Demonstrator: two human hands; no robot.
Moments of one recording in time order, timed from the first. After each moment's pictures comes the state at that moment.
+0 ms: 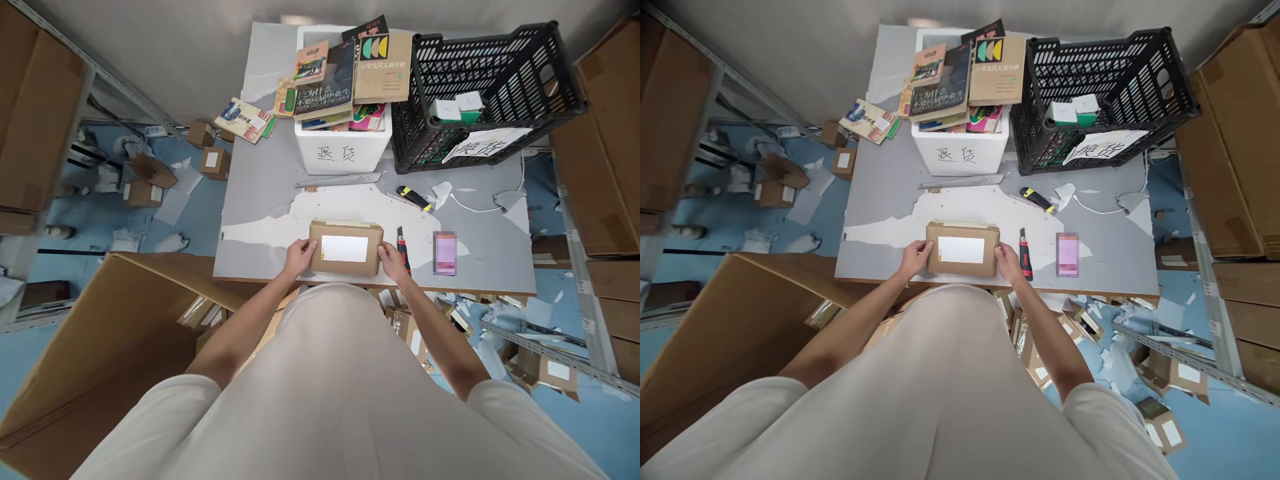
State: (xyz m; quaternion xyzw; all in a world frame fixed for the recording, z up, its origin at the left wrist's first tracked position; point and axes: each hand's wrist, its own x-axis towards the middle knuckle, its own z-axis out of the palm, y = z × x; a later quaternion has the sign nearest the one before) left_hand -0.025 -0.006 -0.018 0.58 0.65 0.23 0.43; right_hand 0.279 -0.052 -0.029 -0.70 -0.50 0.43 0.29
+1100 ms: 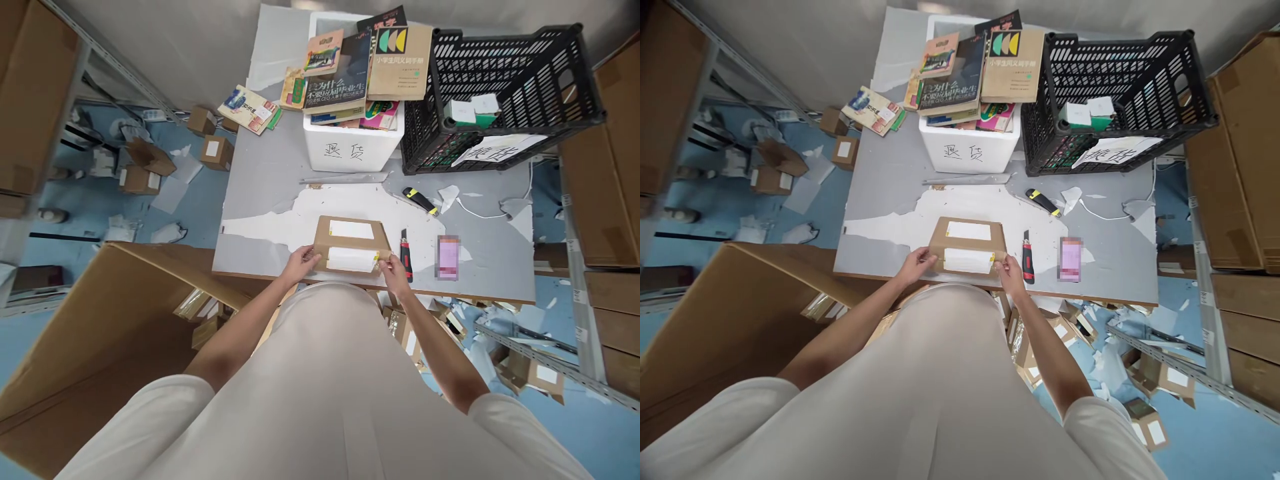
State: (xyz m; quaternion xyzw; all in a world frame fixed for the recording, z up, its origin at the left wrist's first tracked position) left_hand -0.036 -0.026 -0.023 0.51 0.61 0.25 0.56; right_hand 0.271 -0.080 -0.024 -0.70 -0.50 0.43 0.28
